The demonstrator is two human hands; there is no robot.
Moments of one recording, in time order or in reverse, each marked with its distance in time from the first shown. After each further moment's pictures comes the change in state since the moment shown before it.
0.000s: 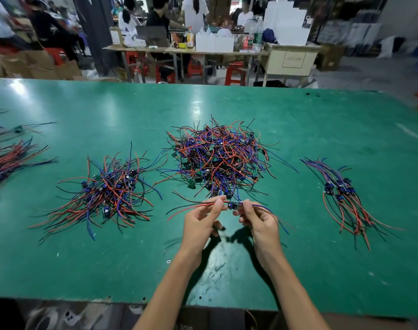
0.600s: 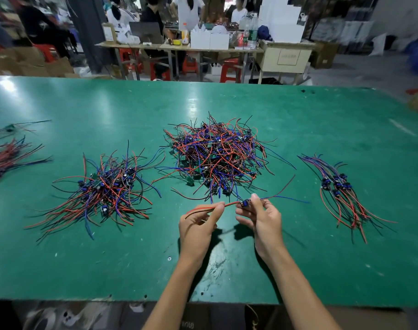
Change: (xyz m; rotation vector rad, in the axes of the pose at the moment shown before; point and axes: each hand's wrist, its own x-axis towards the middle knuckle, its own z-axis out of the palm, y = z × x) left_hand -0.005 -0.016 -0.007 0.063 0.096 0.229; right_hand 0.010 -0.001 -0.003 0.154 0.108 0.107
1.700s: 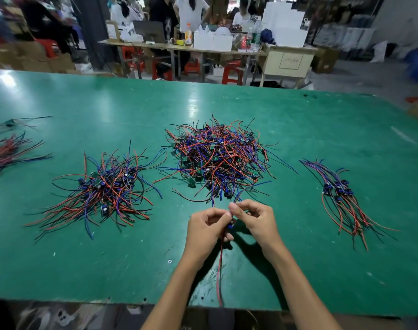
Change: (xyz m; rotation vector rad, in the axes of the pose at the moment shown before) left_hand 0.006 -0.003 0.006 -0.014 -0.193 -0.162; right_hand 0.011 0.002 -0.004 -0.509 -0.264 -0.236
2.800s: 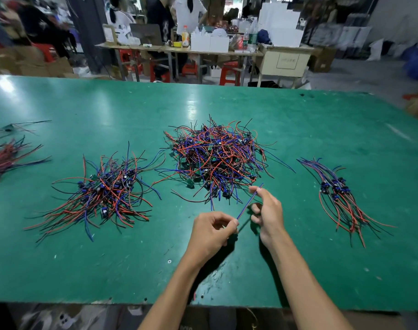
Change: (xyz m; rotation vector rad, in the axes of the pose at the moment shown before) left_hand 0.002 -0.004 0.001 0.292 -0.106 0.053; right_hand 0.024 -0.012 -0.008 0.281 0.341 0.284
